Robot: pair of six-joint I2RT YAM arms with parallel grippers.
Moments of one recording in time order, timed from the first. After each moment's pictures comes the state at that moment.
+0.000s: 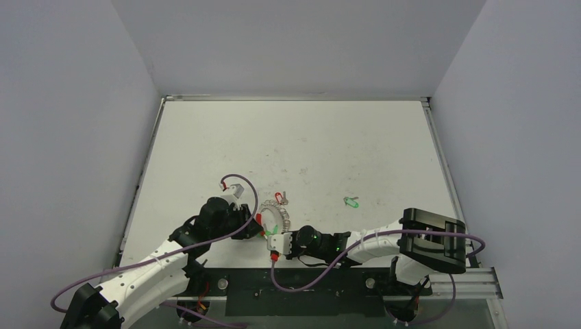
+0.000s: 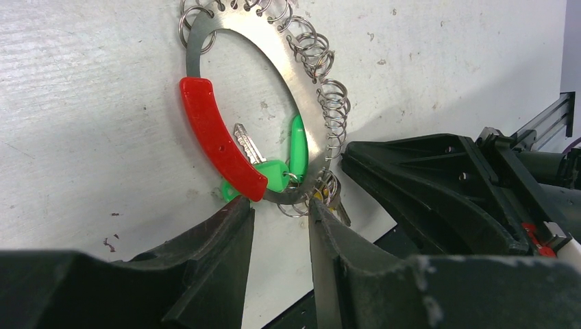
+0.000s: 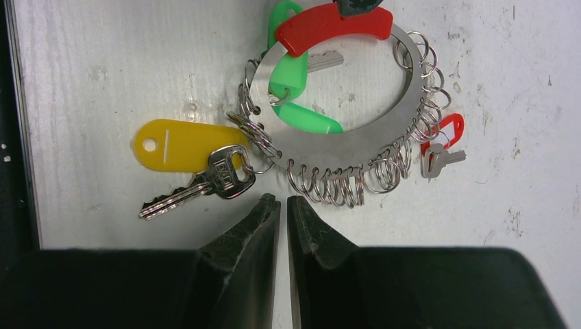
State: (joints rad) left arm -0.63 0.74 0.26 -0.18 0.19 -0.70; right arm 1.30 1.53 0.46 0.42 0.16 -0.52
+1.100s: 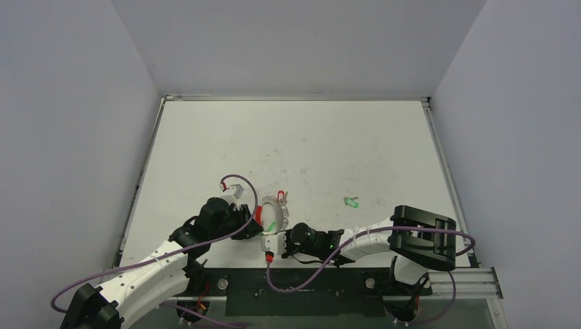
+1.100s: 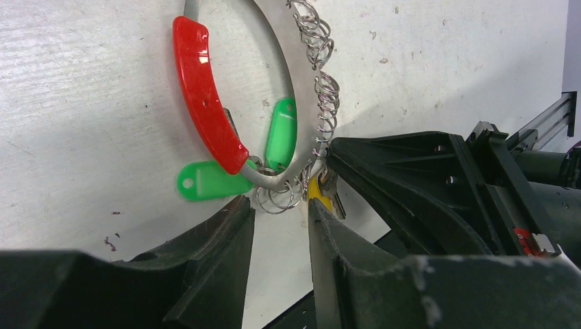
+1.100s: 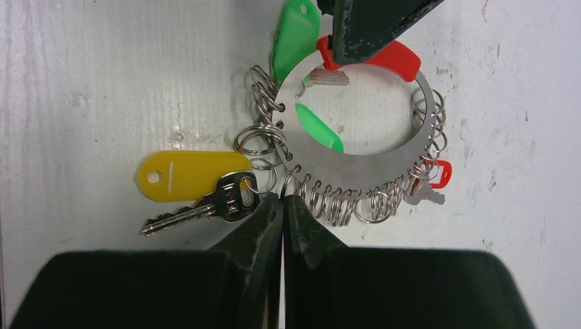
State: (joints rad) left arm -0.63 0.74 0.25 -0.18 0.19 -0.70; right arm 1.28 1.60 0.52 0.44 0.14 -0.62
